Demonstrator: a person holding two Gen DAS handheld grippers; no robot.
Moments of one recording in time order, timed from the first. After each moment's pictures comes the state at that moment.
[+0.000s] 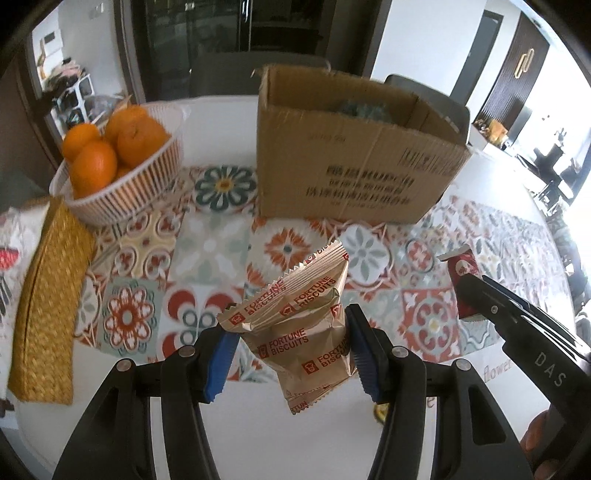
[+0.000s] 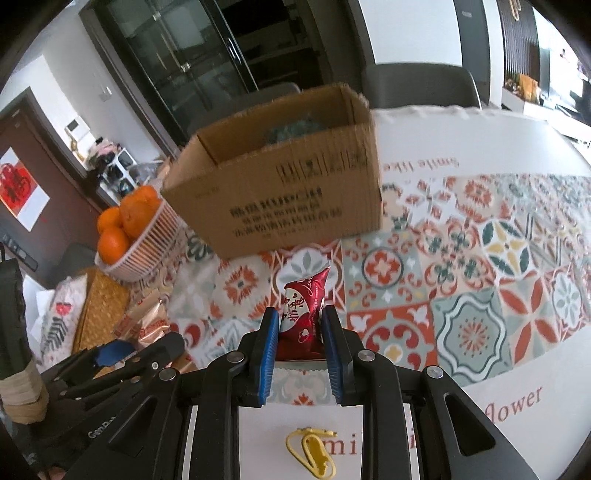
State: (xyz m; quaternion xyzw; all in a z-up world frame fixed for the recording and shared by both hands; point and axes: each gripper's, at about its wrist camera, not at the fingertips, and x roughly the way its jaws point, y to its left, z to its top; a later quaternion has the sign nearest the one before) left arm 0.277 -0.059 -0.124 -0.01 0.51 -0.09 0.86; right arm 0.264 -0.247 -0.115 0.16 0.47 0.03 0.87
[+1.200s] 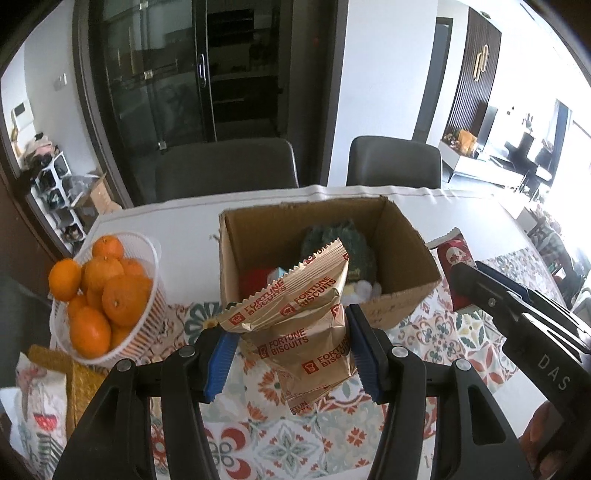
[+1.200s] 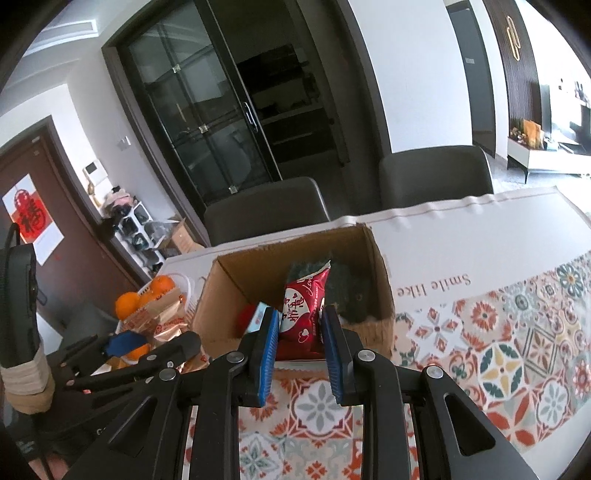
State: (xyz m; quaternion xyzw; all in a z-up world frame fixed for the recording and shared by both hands) left arm 0.376 -0.090 -0.031 0.04 0.42 -0.14 0.89; right arm 0.346 -0.270 -0.028 0.16 0.36 0.04 0.92
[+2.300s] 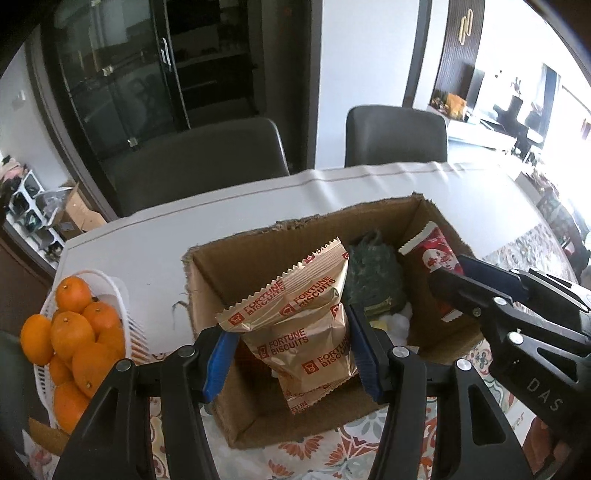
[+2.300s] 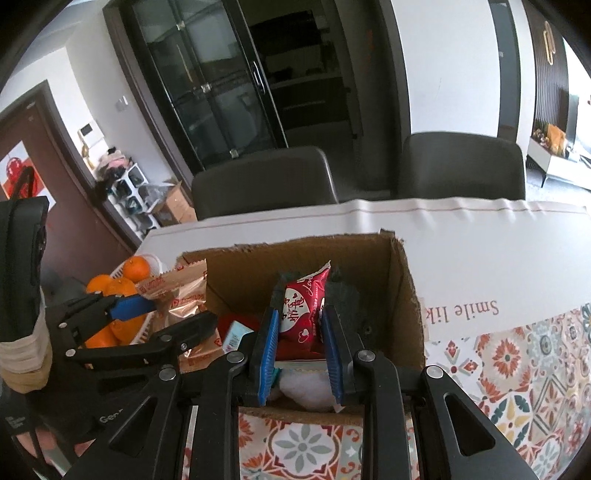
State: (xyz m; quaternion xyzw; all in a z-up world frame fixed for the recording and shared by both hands) left arm 0.479 -0.119 -0.077 0.10 0.47 -0.18 0.86; right arm 0.446 -0.268 -0.072 0.11 0.43 0.07 0.90
